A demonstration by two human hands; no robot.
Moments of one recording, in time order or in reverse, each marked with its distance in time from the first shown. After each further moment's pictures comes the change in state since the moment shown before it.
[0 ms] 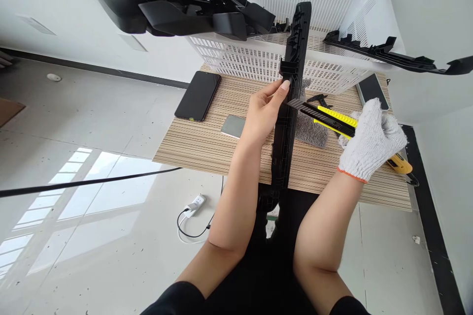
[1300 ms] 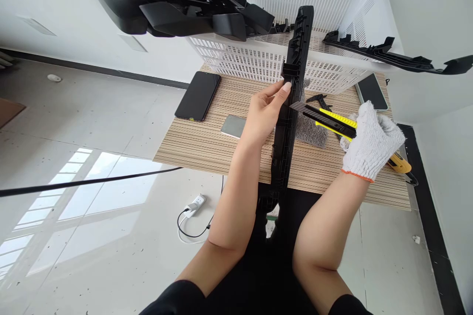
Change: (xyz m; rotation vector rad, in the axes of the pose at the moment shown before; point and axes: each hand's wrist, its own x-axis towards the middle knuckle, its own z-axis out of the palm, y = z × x) left_hand -0.001 -0.002 0.000 -0.033 -0.034 0.005; right_hand 0.008 0.003 -0.007 -0.001 -0.059 0.160
